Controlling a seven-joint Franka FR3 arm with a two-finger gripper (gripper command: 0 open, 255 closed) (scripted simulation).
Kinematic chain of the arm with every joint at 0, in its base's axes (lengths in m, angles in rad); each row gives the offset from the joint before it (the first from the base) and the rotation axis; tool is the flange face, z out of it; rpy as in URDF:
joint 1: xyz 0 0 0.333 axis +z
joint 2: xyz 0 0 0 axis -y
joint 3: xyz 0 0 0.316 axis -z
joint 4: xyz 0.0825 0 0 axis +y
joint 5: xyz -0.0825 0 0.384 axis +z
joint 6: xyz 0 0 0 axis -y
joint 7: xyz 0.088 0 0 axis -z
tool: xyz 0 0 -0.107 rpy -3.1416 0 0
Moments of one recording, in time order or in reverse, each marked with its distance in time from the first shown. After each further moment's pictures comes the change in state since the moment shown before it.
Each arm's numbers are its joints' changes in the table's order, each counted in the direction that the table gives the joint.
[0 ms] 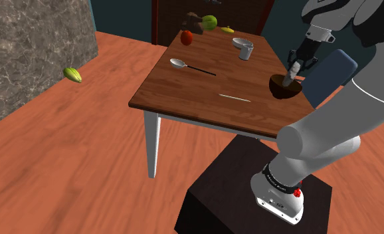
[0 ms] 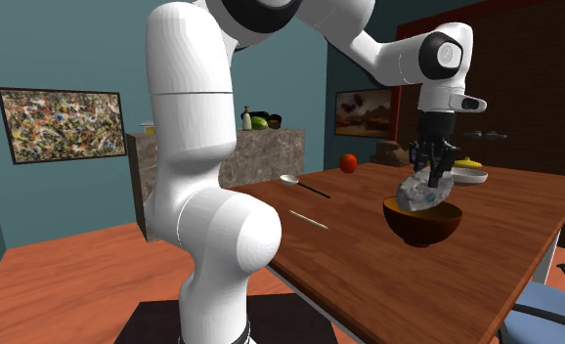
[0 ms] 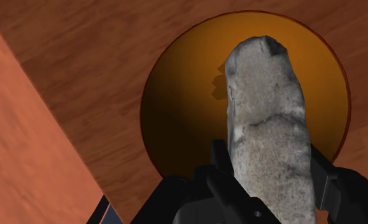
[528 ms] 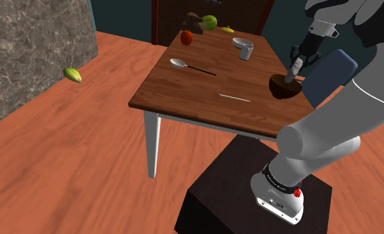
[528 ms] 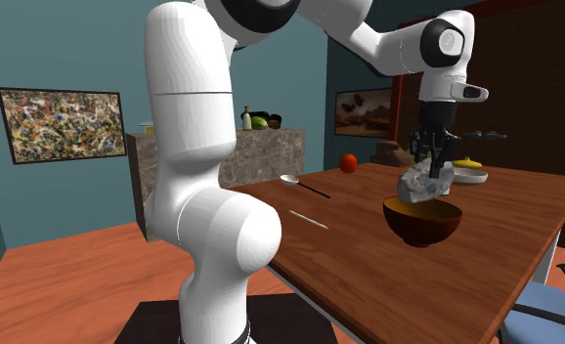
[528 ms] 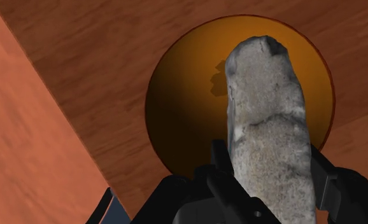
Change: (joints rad) arm 0.001 0.006 -0.002 -0.052 -0.003 -0.058 0.003
